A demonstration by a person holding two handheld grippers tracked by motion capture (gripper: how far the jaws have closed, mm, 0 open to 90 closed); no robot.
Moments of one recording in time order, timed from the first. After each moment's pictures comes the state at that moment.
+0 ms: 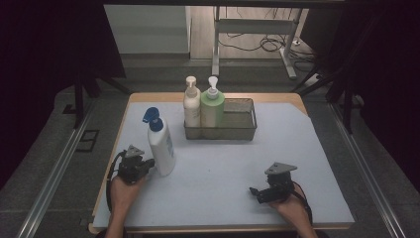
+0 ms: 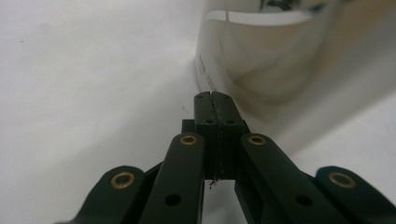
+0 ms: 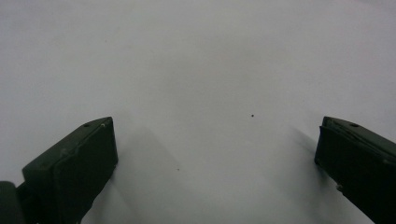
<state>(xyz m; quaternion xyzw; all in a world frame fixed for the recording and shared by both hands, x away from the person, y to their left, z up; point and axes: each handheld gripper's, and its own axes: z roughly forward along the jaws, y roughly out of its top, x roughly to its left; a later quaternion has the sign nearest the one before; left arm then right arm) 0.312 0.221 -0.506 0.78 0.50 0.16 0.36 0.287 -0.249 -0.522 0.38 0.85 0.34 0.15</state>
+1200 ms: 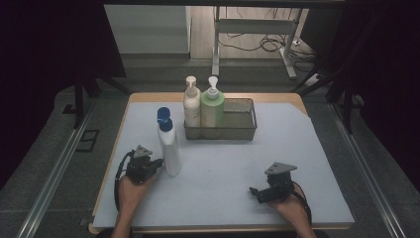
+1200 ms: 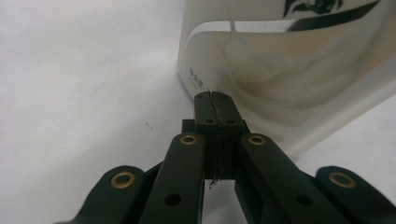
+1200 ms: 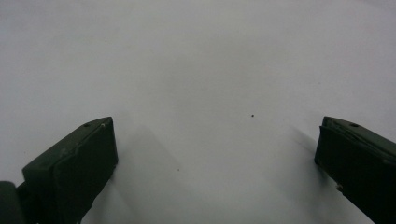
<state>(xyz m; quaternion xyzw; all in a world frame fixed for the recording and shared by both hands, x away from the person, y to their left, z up) 0.310 0.202 -0.509 0.78 0.49 0.15 0.36 0.287 -0.249 -0.522 0.38 0.85 0.34 0.15</state>
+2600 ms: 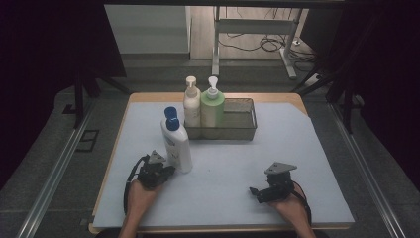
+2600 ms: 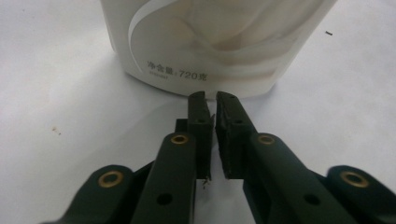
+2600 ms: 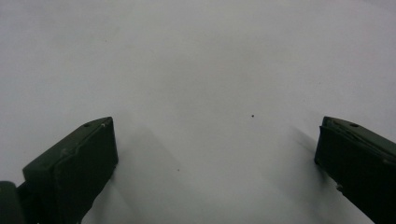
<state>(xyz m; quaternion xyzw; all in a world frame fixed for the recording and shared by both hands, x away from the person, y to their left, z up) 0.300 0.169 -0.515 0.82 0.44 0.12 0.35 0.288 -0.248 -0.522 0.38 0.85 0.34 0.15</state>
